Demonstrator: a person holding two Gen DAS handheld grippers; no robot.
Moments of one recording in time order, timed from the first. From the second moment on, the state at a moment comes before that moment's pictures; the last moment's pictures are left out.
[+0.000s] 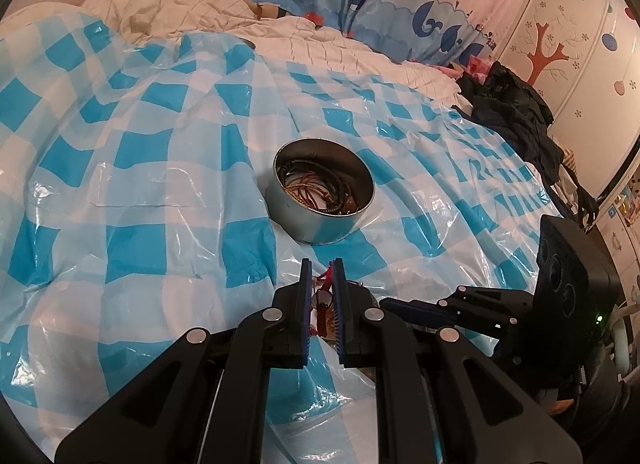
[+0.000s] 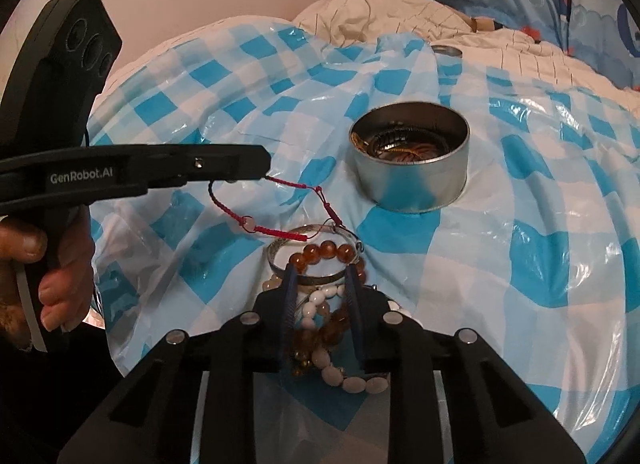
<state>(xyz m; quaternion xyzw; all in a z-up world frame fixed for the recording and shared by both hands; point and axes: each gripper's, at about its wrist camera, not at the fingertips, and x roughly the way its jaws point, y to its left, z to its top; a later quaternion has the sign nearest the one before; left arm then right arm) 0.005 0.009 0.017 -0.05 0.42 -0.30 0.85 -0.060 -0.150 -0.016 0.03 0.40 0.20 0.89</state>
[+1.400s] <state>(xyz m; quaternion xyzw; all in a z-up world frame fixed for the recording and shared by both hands) 0.016 0.007 0.018 -0.07 0.43 -0.29 0.85 -0.037 -0.136 -0.024 0.01 0.42 0.21 0.88</state>
